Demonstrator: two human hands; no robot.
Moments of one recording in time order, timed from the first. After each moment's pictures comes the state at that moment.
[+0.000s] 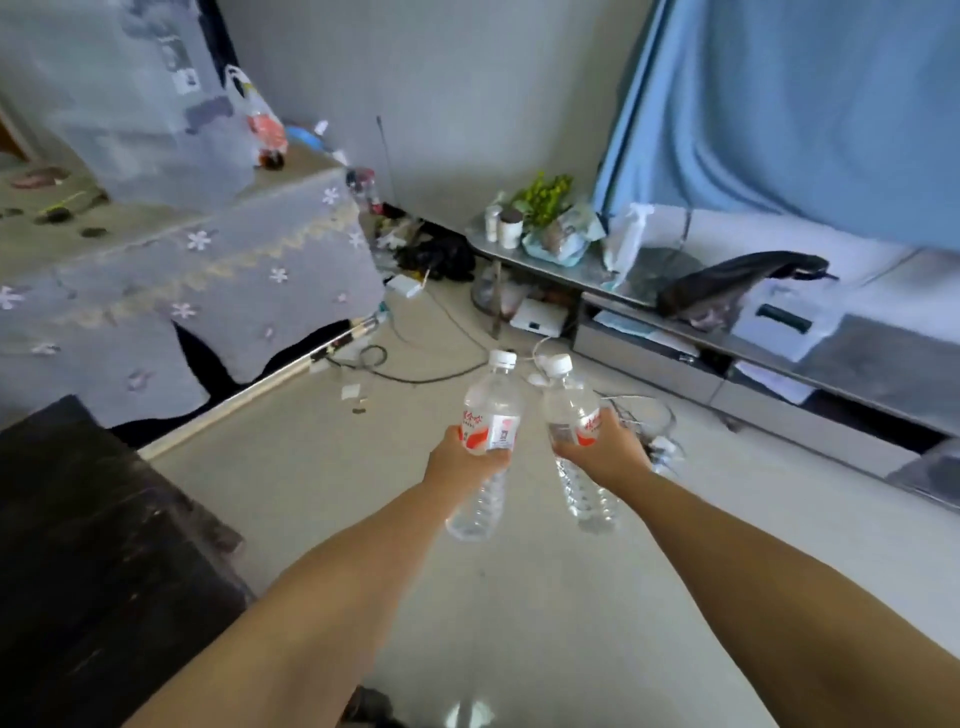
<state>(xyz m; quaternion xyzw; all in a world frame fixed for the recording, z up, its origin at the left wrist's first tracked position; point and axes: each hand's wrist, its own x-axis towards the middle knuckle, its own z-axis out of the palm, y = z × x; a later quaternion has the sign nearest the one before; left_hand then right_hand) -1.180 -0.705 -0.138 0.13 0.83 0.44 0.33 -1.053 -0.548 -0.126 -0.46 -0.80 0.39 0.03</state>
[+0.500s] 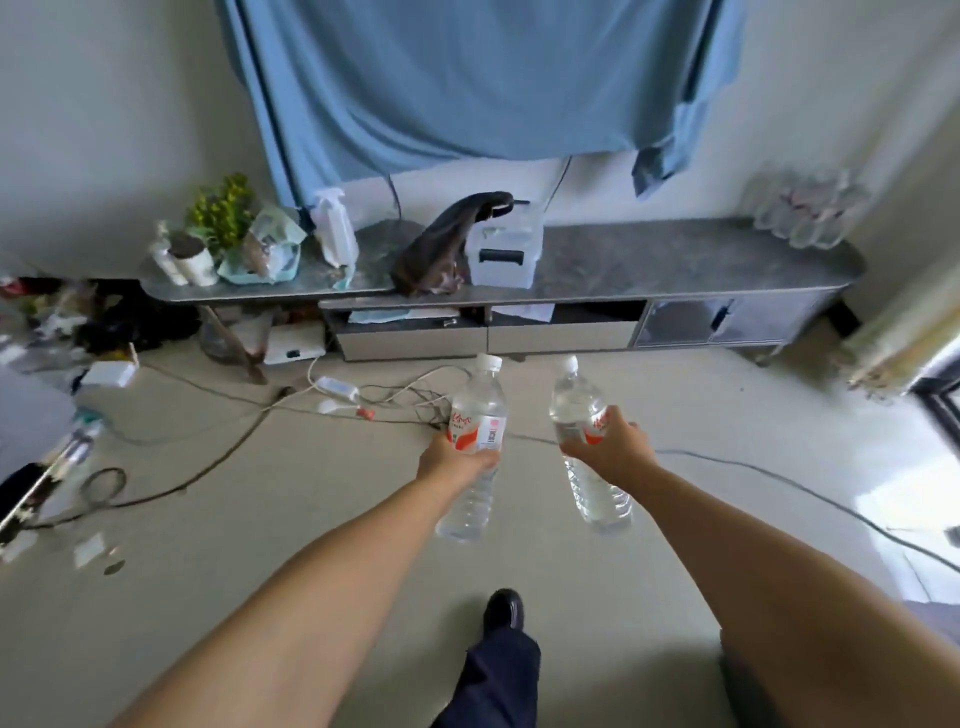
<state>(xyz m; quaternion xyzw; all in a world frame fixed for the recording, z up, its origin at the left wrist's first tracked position) -1.019 -0.419 -0.175 0.30 0.78 0.29 0.46 -0.816 -0.359 -0.167 -0.70 -0.60 0.37 0.11</state>
